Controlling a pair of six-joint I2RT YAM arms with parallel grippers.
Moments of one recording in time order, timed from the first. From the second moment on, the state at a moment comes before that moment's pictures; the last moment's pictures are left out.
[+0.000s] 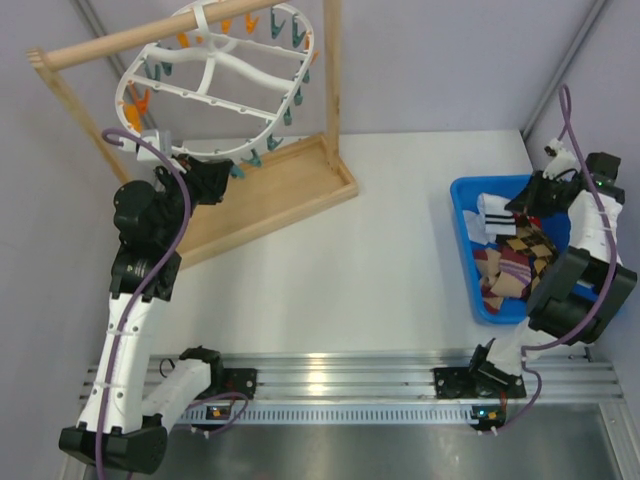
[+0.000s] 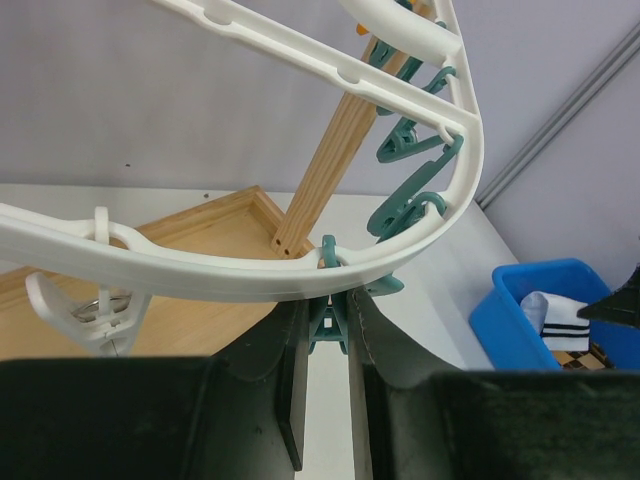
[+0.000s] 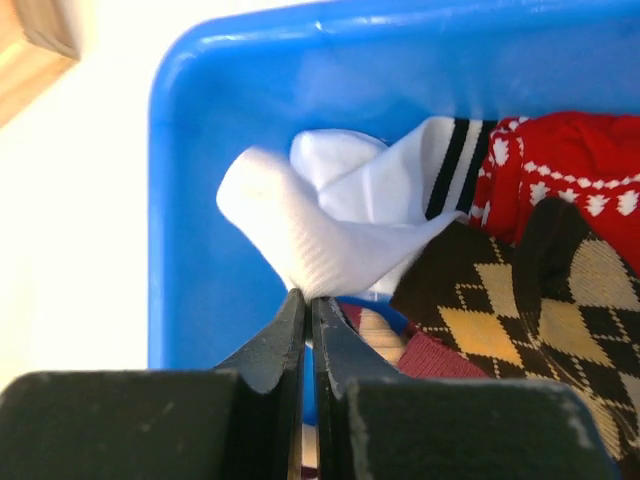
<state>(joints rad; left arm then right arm) -0.11 0.89 1.13 -0.17 0.23 -0.42 -0.50 1.63 1.34 -0.71 -0.67 -0.26</state>
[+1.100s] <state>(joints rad) -0.11 0.88 1.13 -0.17 0.23 -0.42 -0.53 1.26 0.97 -0.54 -0.24 0.21</state>
